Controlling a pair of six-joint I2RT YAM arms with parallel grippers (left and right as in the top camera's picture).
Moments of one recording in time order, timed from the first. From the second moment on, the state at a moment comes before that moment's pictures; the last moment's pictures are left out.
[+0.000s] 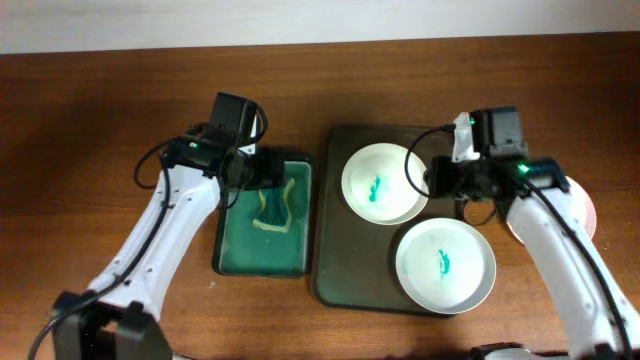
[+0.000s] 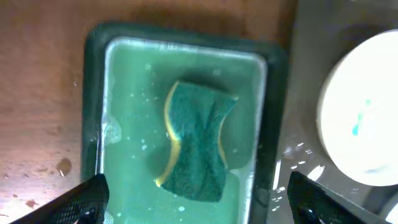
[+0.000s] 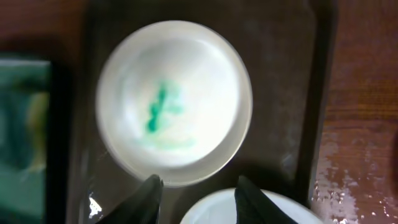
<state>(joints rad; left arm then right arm) -0.29 1.63 1.32 -0.88 0.03 -0.34 0.08 1.39 1.12 -0.82 -0.21 0.18</state>
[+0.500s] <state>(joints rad) -0.37 1.97 1.33 -0.73 0.02 -0.20 0.08 1.38 1.13 -0.88 -0.25 0.13</state>
